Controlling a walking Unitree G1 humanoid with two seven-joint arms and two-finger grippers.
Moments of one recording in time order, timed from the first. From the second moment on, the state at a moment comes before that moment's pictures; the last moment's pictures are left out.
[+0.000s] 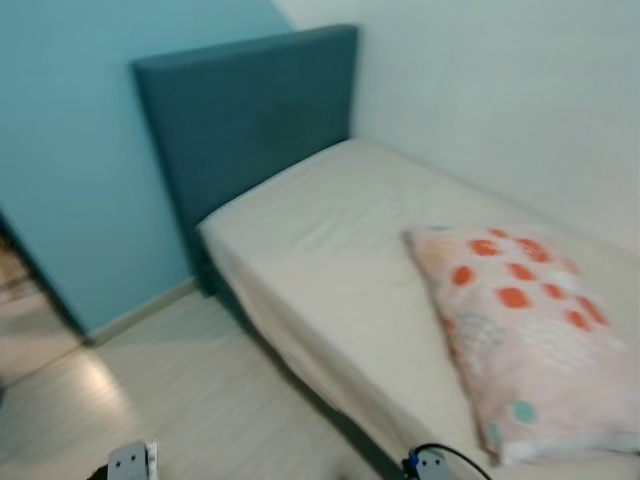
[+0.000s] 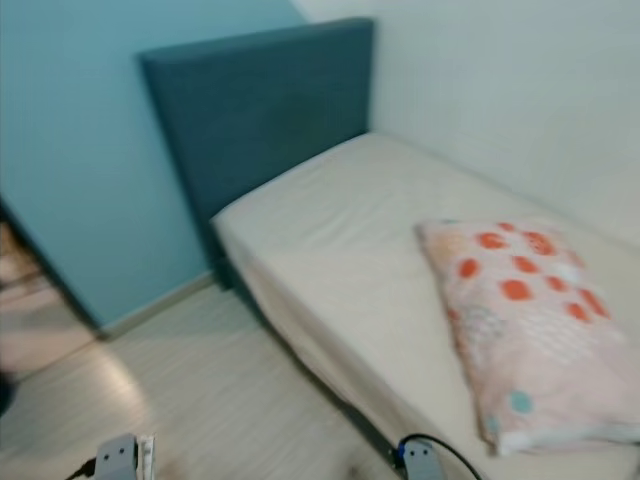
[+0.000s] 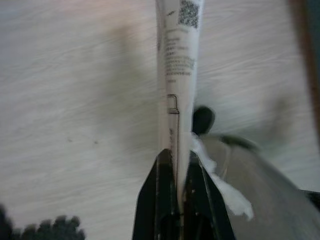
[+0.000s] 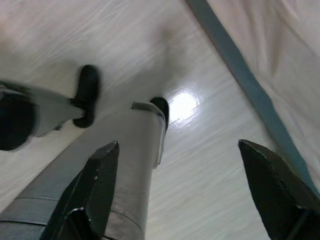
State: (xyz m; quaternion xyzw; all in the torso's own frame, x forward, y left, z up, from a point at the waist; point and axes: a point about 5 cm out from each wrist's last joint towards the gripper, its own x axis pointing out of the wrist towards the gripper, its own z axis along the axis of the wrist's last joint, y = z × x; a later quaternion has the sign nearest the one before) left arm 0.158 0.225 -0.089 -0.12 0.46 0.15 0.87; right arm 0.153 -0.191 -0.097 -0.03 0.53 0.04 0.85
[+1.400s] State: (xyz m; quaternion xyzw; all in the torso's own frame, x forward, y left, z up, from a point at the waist) left arm 0.165 0.219 -0.087 -0.14 0.45 0.15 0.87; right arm 0.157 -0.191 -0.096 -0.06 0.52 0.06 0.85
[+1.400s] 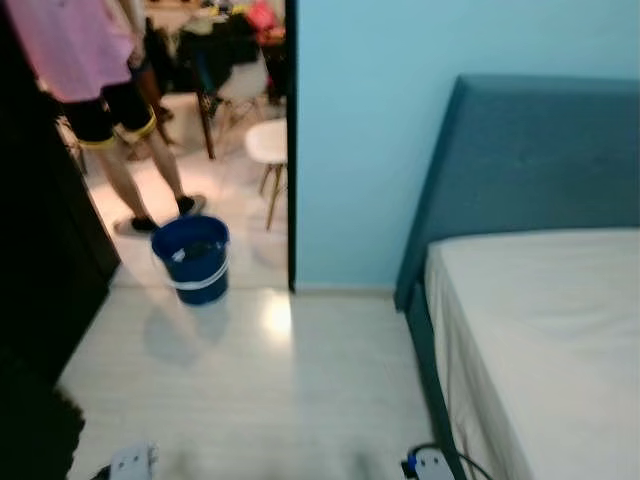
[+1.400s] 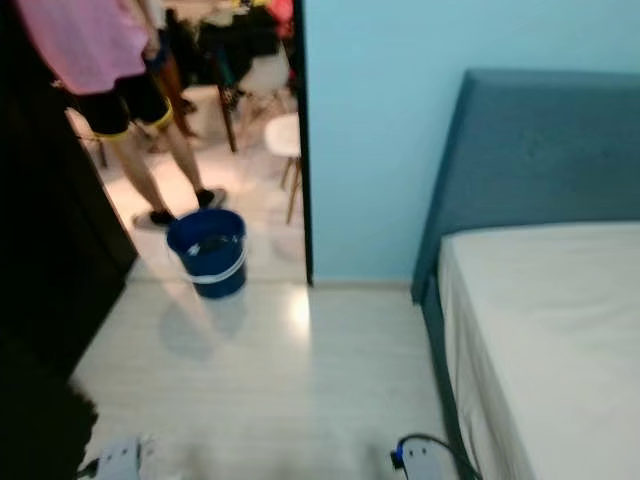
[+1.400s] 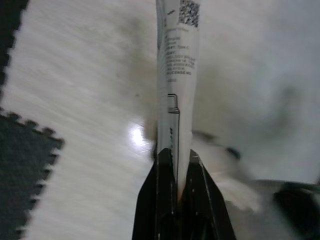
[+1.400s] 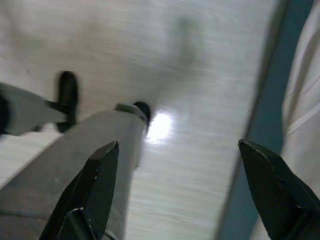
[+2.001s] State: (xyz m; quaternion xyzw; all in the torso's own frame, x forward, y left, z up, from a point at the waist) left arm 0.171 0.224 -0.083 -0.16 0.42 0.15 0.88; right arm 0.193 -0.187 -0.079 -0.06 0.47 0.08 0.88
